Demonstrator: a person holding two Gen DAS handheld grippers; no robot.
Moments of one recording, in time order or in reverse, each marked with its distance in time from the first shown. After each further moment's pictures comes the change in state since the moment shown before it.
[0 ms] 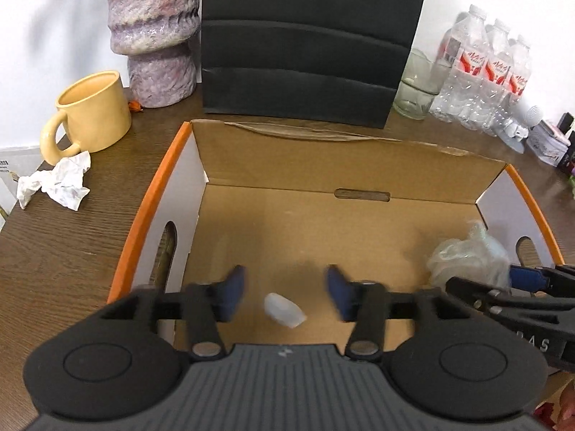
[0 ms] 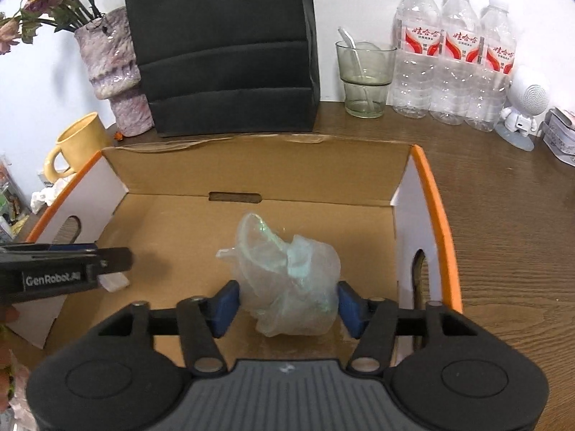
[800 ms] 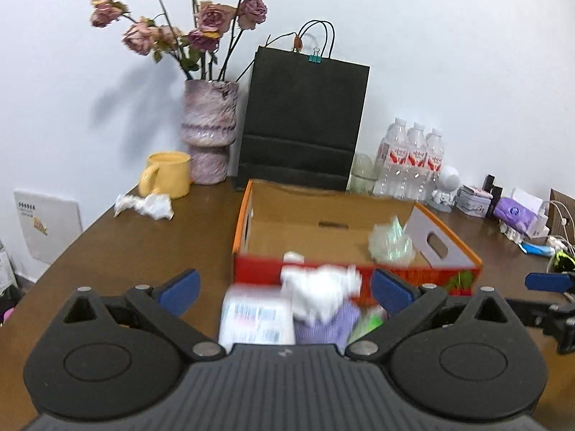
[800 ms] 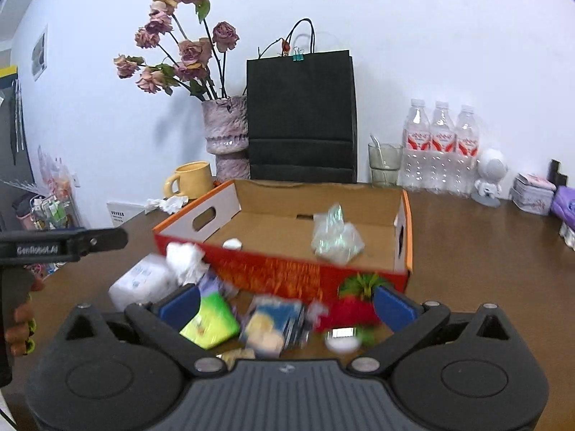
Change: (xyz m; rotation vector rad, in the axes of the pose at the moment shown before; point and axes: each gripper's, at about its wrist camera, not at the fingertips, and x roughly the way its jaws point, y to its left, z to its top) left arm -0.187 0.049 -0.174 -0.002 -0.446 -0.082; right arm -0.202 0.028 -0.169 -0.135 -0.362 0.094
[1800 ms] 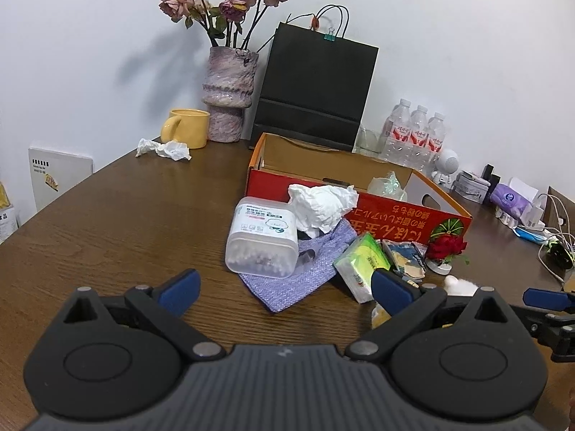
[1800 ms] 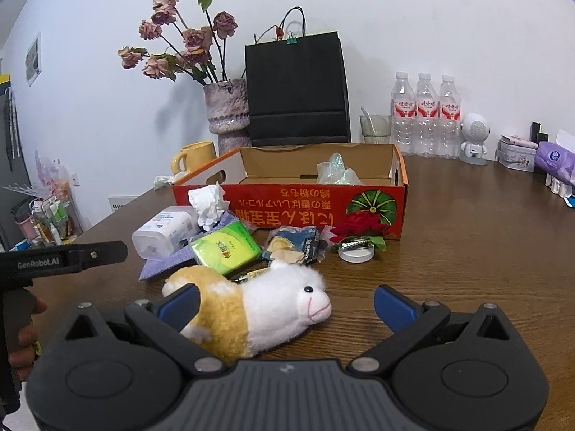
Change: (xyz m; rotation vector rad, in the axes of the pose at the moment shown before) left arm -0.041 0.005 -0.069 -0.075 0.033 0.004; right arm -0.035 0.019 -0.068 0.062 0.019 -0.014
